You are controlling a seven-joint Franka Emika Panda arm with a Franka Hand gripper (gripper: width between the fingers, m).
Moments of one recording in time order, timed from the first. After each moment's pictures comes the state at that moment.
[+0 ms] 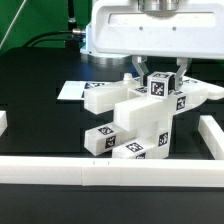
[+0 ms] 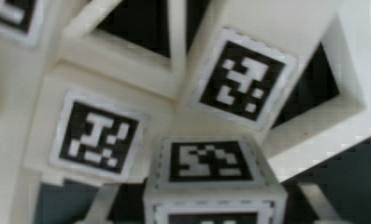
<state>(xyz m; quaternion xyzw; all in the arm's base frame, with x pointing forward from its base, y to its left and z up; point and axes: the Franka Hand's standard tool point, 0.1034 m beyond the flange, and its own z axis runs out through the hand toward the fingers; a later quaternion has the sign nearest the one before) 0.605 0.046 0.112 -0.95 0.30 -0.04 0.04</state>
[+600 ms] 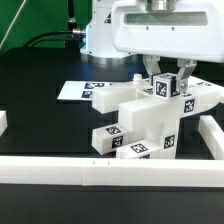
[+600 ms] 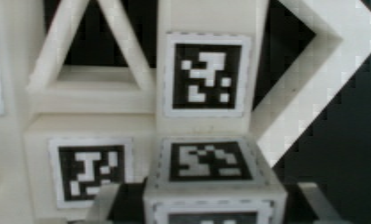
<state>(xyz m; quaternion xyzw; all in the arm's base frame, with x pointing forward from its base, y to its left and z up) 0.609 0.055 0.113 -0.87 0.49 -0.04 0.06</state>
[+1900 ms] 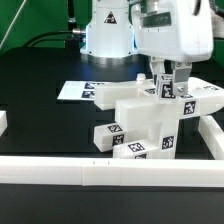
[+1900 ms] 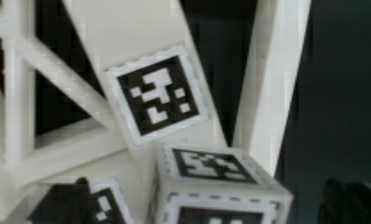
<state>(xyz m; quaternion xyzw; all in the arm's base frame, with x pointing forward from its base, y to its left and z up) 0.612 0.055 0.112 -0.77 0.63 -0.04 0.11</state>
